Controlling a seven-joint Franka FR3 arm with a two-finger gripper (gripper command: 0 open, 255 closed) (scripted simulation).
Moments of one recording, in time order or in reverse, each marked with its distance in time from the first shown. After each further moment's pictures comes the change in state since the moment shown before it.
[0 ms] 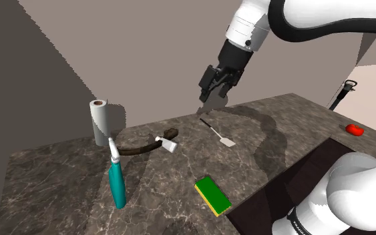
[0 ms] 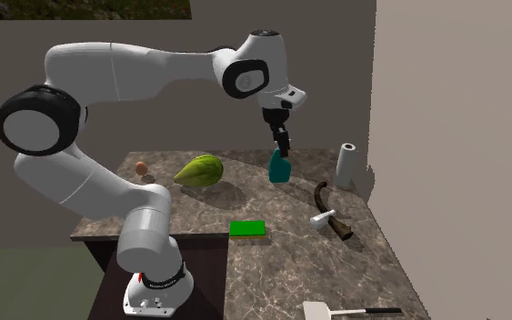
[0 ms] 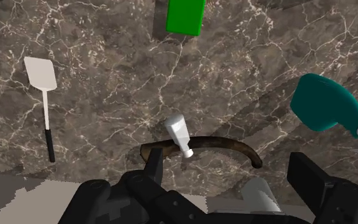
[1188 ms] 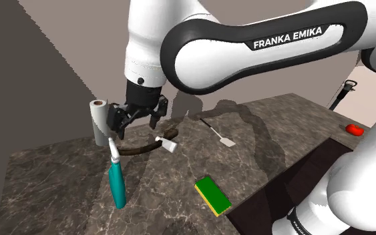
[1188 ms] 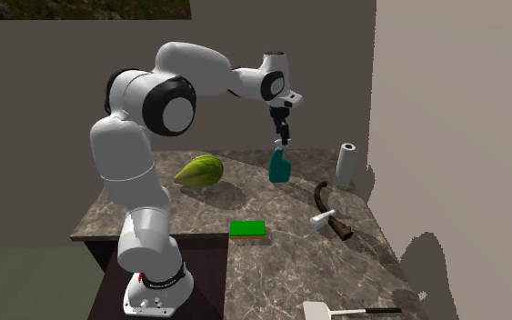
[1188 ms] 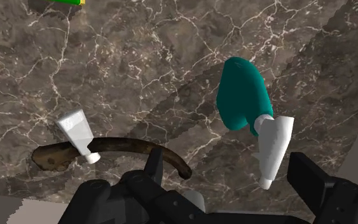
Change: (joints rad) arm 0.020 0.615 0.378 0.350 -0.279 0.170 0.507
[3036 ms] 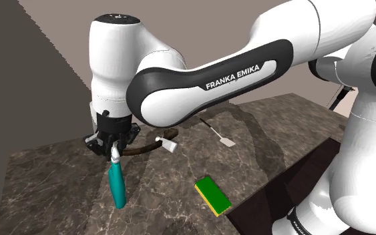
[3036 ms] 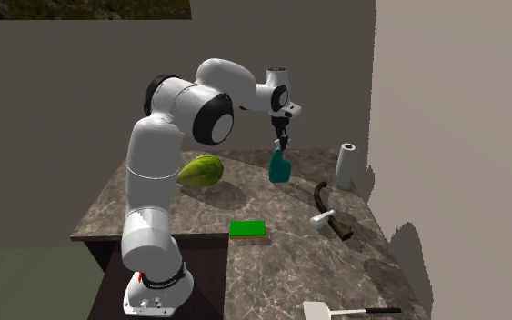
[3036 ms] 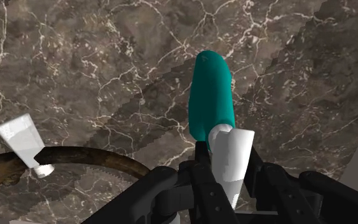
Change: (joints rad) arm 0.108 0.276 -0.002 0.125 -0.215 0.057 0.187
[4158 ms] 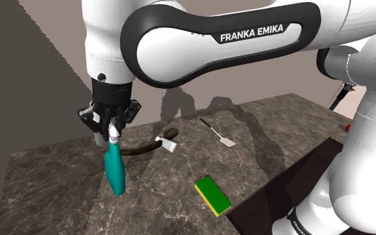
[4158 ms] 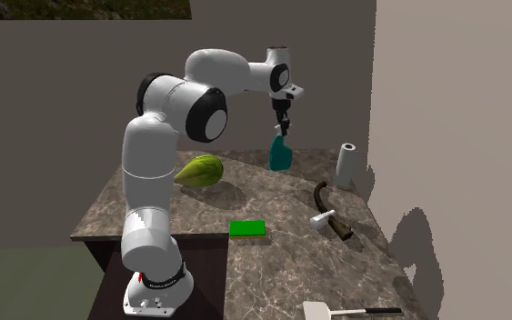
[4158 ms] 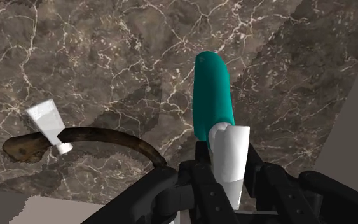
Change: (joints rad) arm -0.005 -0.047 0.020 0.132 0.052 -0.165 -0.044
